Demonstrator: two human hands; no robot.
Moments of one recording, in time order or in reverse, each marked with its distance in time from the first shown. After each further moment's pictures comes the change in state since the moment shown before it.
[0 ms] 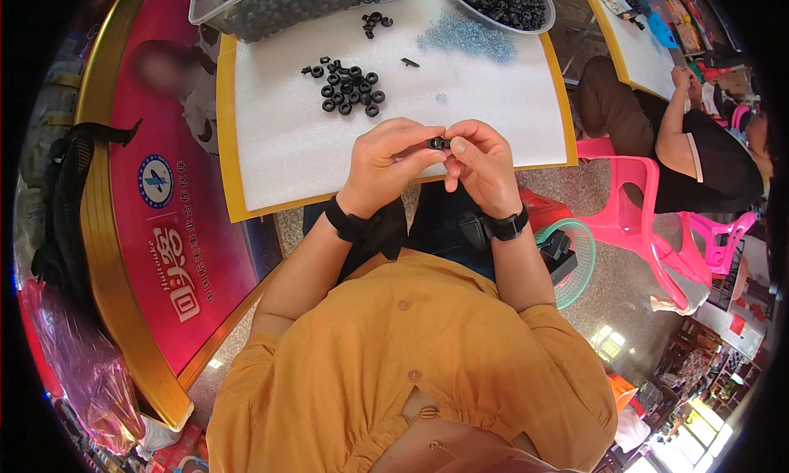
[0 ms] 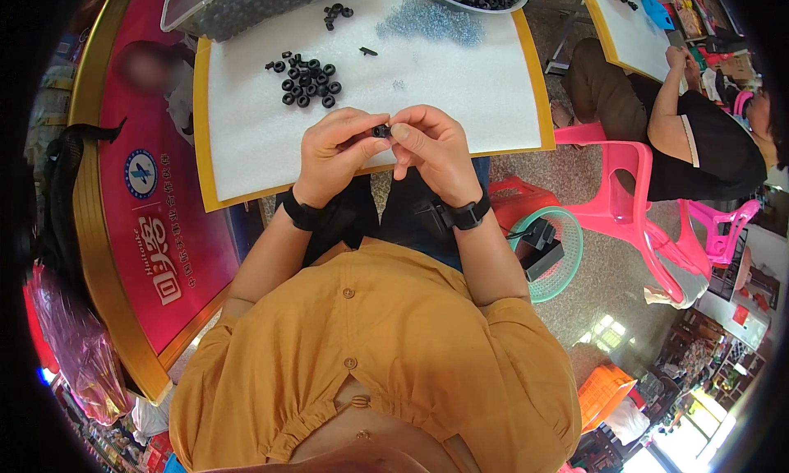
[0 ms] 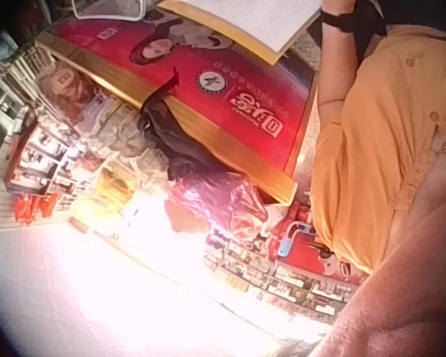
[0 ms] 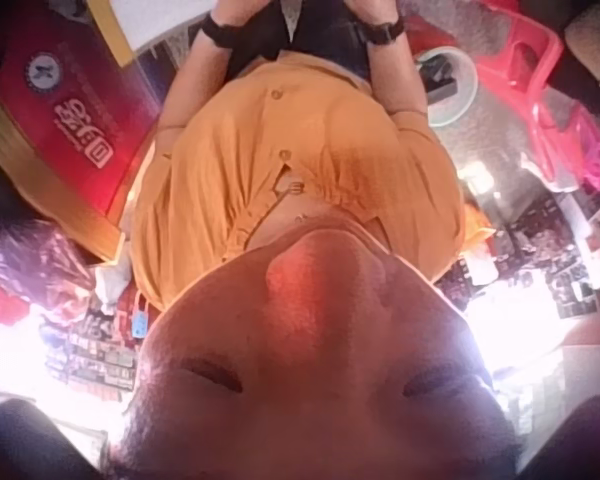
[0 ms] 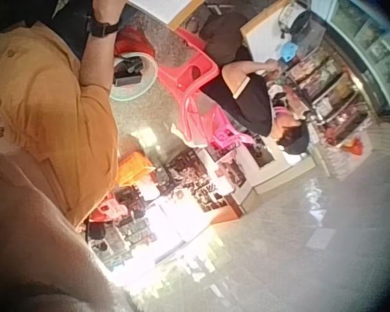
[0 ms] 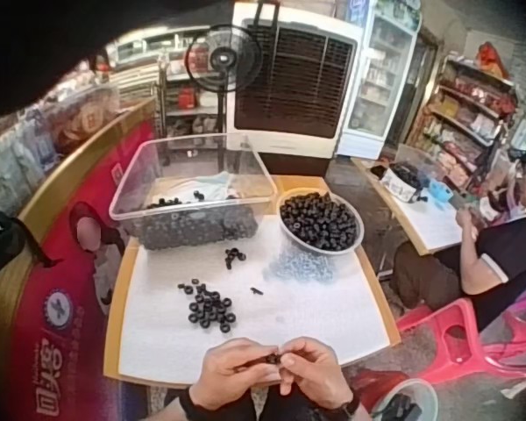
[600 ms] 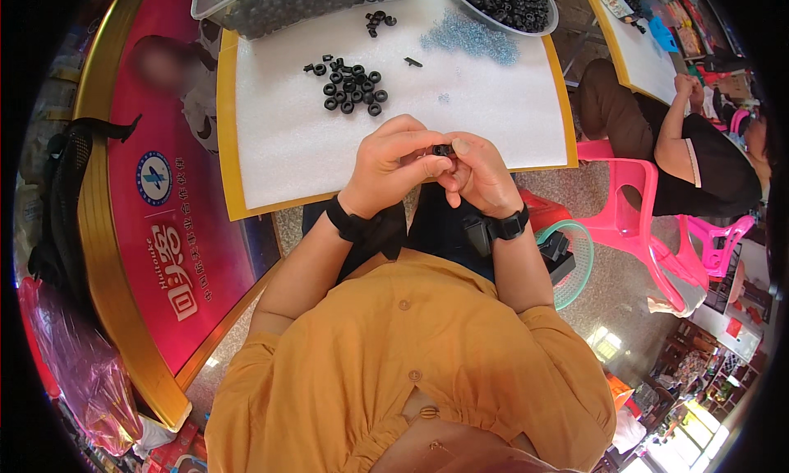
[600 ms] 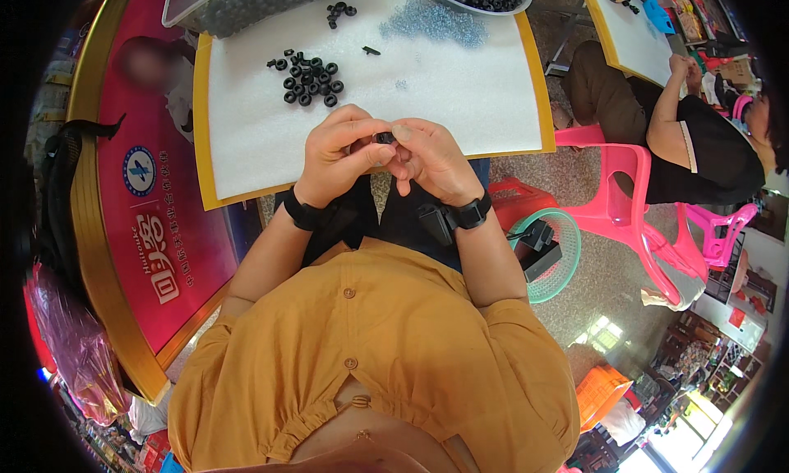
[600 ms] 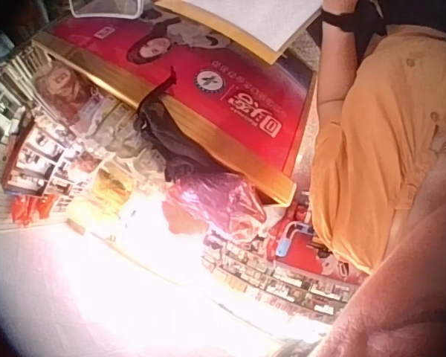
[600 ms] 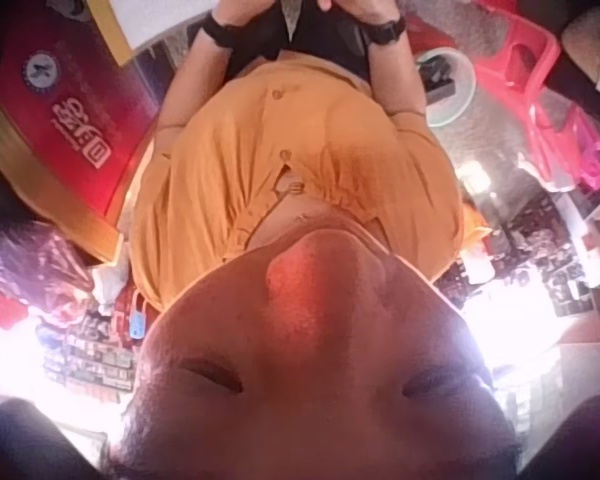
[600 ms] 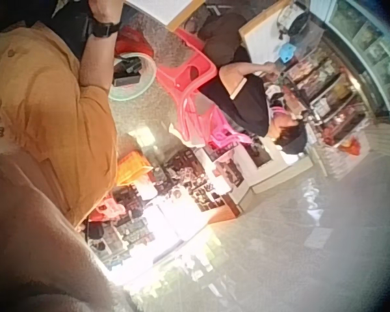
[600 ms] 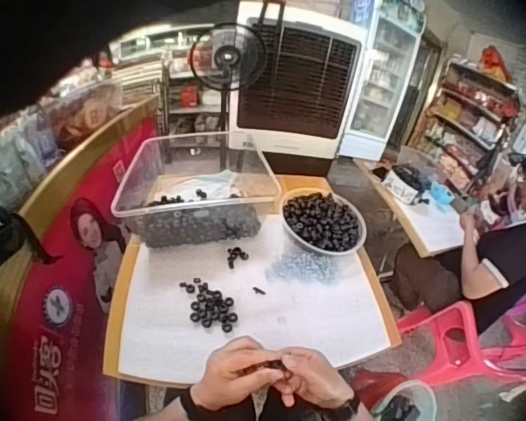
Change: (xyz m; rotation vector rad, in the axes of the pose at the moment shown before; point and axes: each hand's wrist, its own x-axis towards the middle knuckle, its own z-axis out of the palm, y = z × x) left_hand -0.001 0.004 -0.003 -0.079 -0.067 -0.018; right_hand 0.003 -0.004 -0.001 0.010 -0.123 0.253
